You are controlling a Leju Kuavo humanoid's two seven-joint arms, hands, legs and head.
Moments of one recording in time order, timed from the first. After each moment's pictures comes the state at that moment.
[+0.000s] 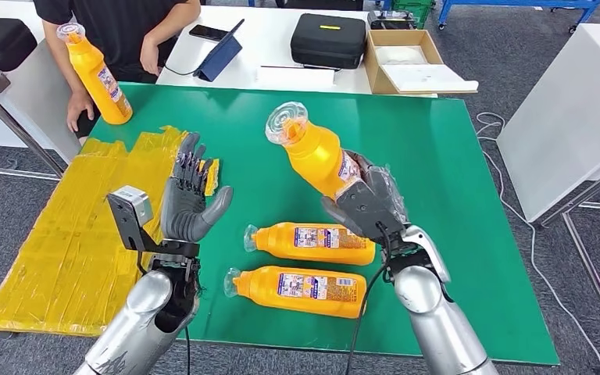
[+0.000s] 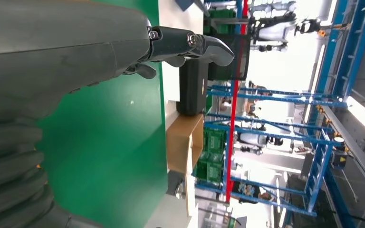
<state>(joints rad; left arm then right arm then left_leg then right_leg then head) -0.31 0.02 -0.42 -1.44 0.30 0.32 -0.40 -0.36 0.01 0.44 -1.40 0.51 0.04 0.03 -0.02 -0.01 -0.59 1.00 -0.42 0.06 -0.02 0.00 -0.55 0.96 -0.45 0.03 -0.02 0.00</state>
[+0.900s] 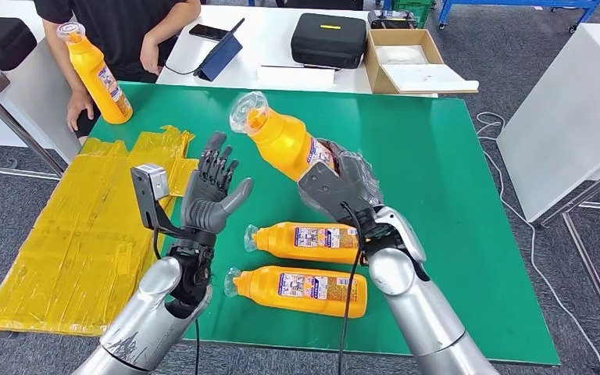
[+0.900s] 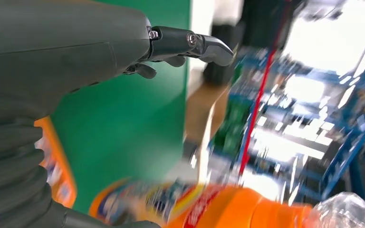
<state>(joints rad) -0.38 -0.04 -0.42 -1.35 0.49 0.21 -0.27 -0.48 0.06 0.53 -1.30 0.60 0.03 0.12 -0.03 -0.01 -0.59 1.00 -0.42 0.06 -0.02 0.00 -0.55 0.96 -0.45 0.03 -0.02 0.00</state>
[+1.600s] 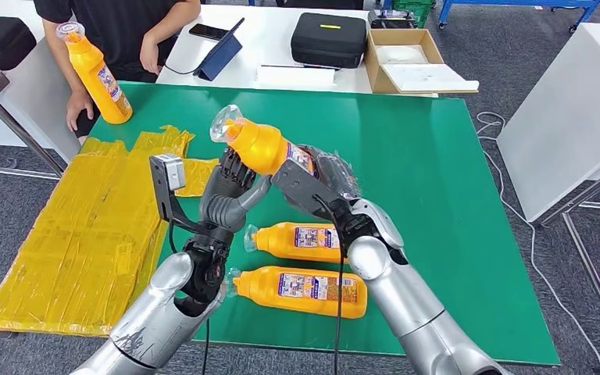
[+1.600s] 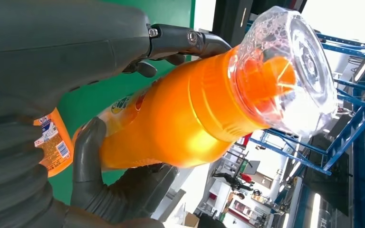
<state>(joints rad) -0.42 -0.06 -0.51 -1.36 0.56 0.22 -0.24 -0.58 0.12 0.58 -1.09 0.63 0.05 0.14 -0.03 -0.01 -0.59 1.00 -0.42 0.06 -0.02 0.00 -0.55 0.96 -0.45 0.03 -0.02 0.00</state>
